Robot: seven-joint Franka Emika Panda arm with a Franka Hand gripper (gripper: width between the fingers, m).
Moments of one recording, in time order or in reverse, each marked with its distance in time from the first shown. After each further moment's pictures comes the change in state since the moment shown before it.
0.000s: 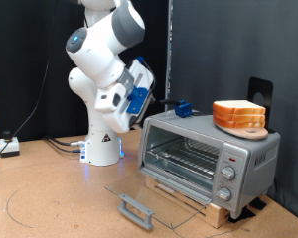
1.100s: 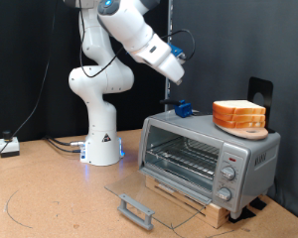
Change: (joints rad) arm 0.147 -0.214 0.048 0.036 -0.016 -0.169 -0.736
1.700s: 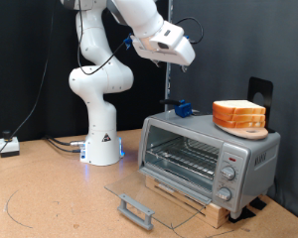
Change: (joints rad) arm 0.028 -0.091 0.067 -0.021 -0.021 0.023 -0.075
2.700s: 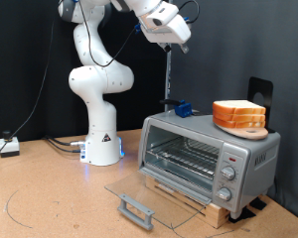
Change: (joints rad) arm -0.053 -0.309 0.120 -0.124 0.043 0.075 0.321
